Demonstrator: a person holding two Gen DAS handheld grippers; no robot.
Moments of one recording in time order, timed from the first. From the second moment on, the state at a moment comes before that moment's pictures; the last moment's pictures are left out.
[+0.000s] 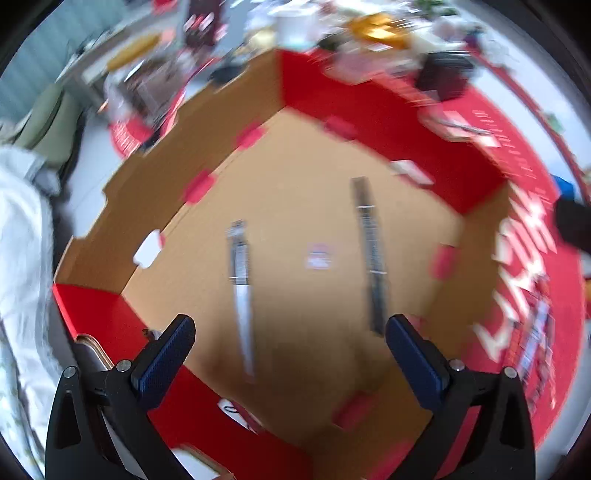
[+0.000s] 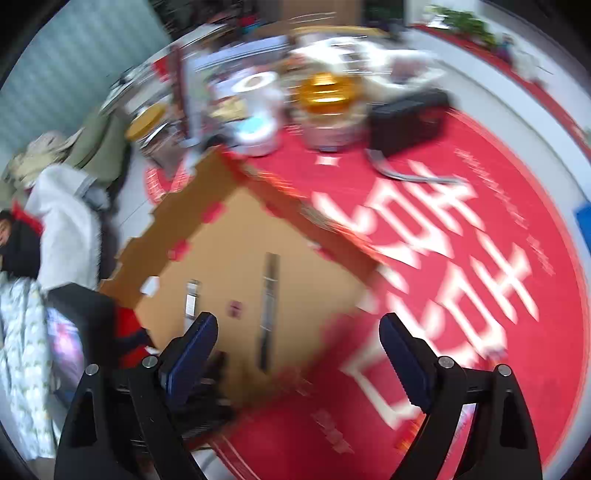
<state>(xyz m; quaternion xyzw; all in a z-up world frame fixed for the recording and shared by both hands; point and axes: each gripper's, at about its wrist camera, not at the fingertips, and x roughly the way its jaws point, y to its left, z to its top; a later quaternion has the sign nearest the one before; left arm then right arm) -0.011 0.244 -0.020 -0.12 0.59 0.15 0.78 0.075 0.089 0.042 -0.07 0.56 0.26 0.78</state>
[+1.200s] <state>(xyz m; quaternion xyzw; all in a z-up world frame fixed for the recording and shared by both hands) 0.047 0.021 -0.087 0.04 0.61 0.08 0.79 0.019 -0.209 -0.031 0.08 0.66 0.05 0.74</state>
